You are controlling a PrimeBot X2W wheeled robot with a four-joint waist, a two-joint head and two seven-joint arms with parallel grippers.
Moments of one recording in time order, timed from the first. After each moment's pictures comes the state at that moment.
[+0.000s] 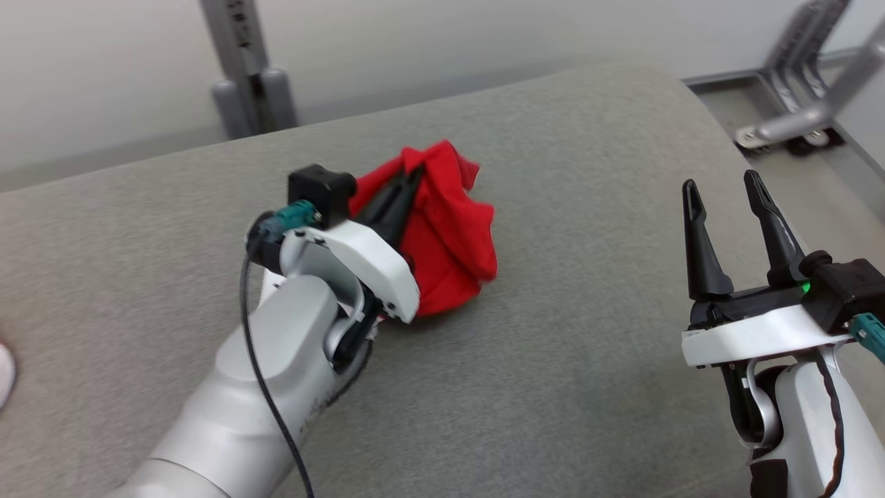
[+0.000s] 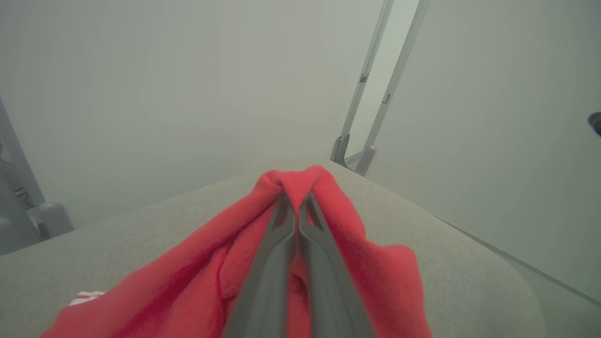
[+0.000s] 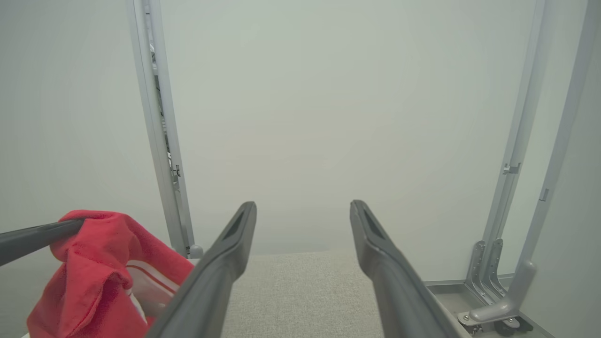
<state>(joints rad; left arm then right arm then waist) -0.82 0.05 -0.72 0.81 -0.73 -0.09 -0.24 -0.33 -0.05 0.06 0.19 0.16 0.13 -0.26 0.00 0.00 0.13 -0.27</state>
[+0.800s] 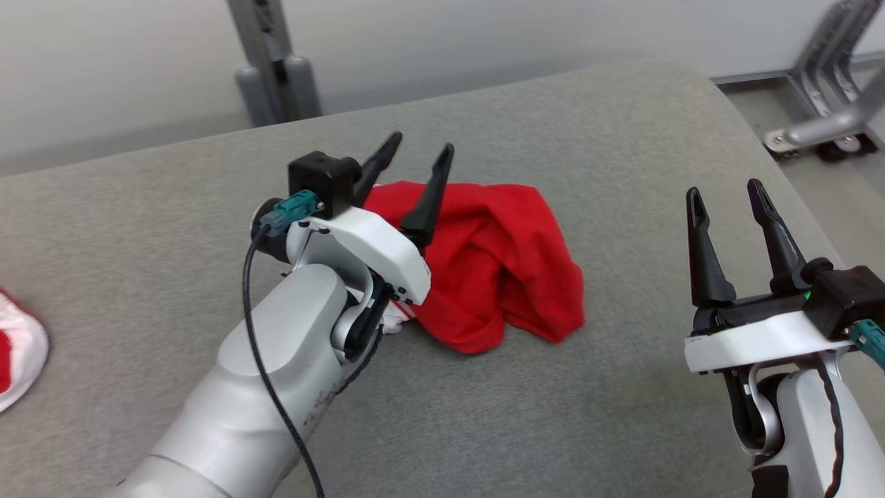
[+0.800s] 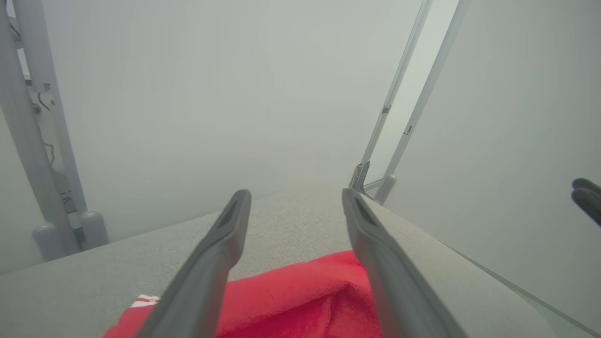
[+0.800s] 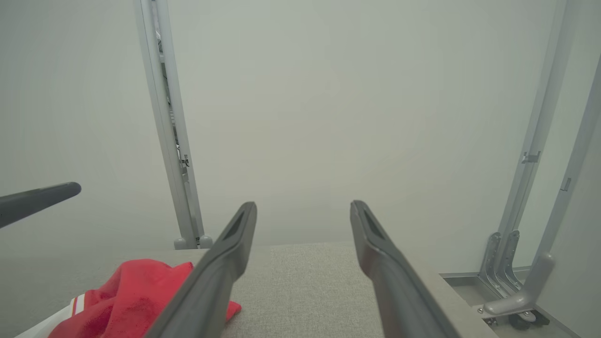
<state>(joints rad) -0.82 0.05 -0.76 0.73 -0.78 -0.01 -0.26 -0.32 -0.05 0.04 0.20 0.15 0.13 -0.26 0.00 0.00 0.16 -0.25</state>
